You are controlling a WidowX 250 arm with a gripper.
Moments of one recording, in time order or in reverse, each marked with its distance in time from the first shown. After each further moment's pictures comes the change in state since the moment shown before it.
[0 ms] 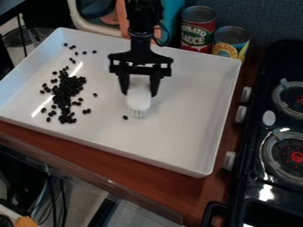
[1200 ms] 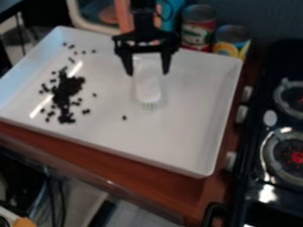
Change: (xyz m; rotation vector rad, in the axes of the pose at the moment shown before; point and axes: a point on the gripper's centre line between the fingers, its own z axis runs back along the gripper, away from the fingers) arm 0.010 -0.003 0.044 -0.086 -0.091 0.025
